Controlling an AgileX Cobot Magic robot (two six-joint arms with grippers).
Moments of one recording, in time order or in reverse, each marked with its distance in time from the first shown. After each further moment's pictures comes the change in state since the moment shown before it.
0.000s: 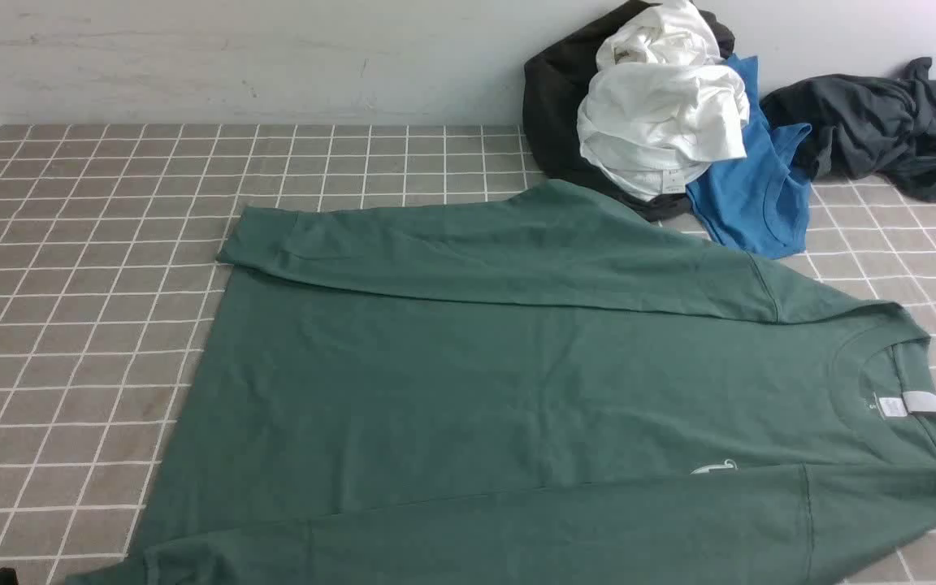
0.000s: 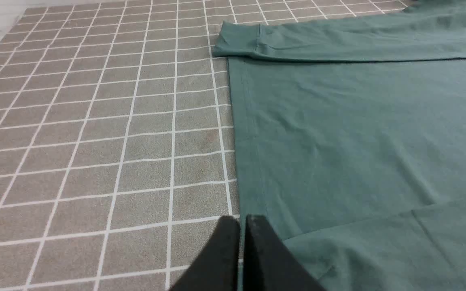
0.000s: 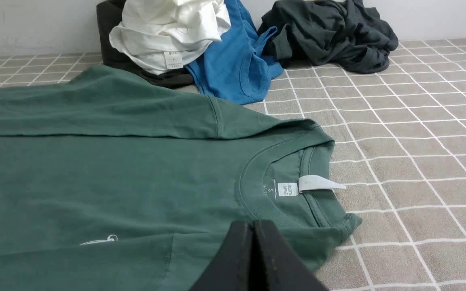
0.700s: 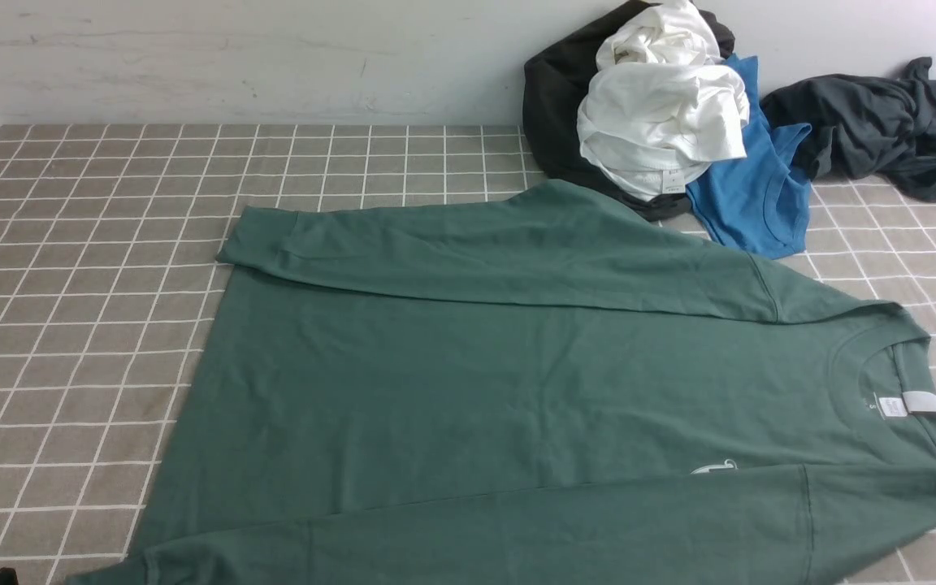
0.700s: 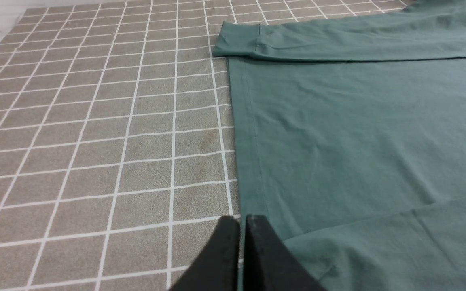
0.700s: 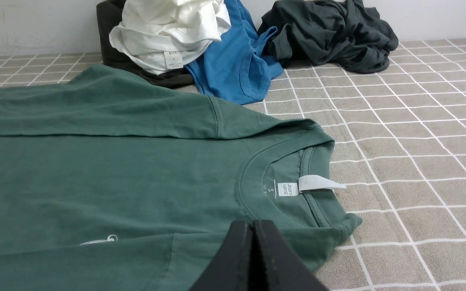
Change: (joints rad) right arm 0.000 0.000 0.000 0.000 0.000 0.000; left arm 0.000 0.000 0.000 0.007 0.000 0.007
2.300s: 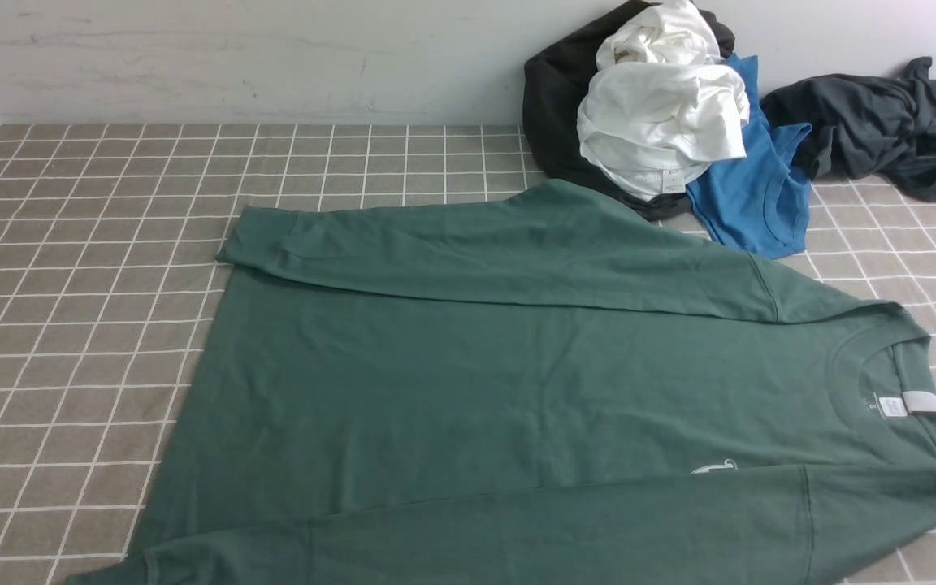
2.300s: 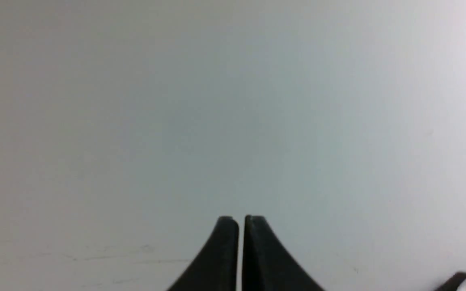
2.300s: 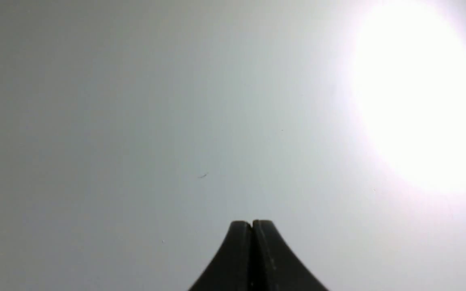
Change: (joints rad) right arm 0.000 0.000 0.004 -0.026 -0.811 0.122; left arm 0.000 0.000 0.001 0.019 -0.870 -0.051
